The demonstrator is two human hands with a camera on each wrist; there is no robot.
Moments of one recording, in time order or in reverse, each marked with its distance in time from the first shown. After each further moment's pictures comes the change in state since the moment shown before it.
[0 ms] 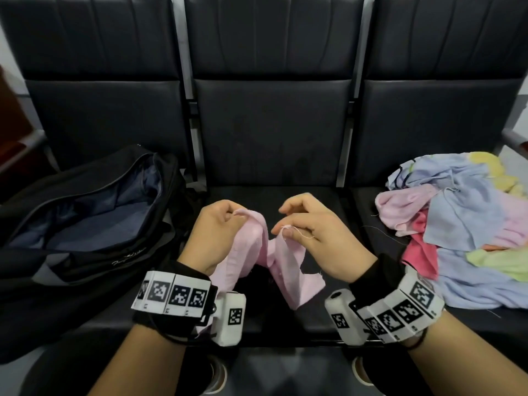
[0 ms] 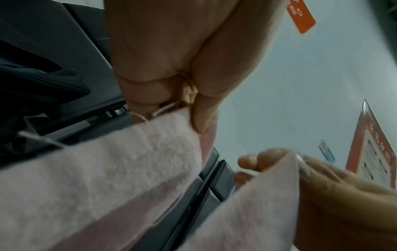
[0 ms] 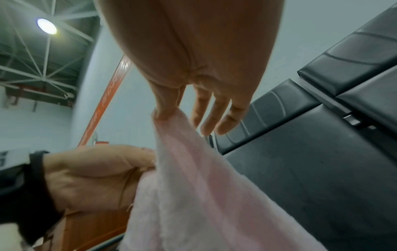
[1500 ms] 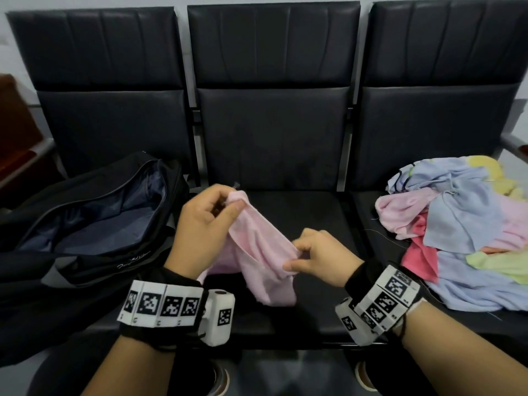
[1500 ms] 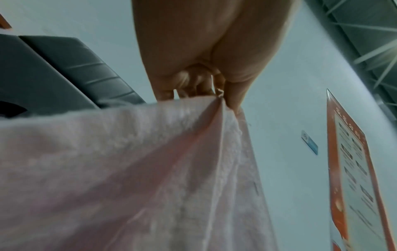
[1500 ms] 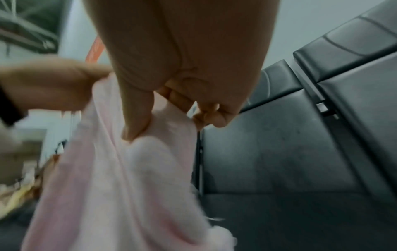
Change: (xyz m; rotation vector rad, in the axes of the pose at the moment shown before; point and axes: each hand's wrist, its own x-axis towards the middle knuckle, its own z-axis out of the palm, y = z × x) left_hand -0.017 0.024 -0.017 0.070 0.090 0.486; right_hand -0.007 0.047 0.014 -0.233 -0.208 0.149
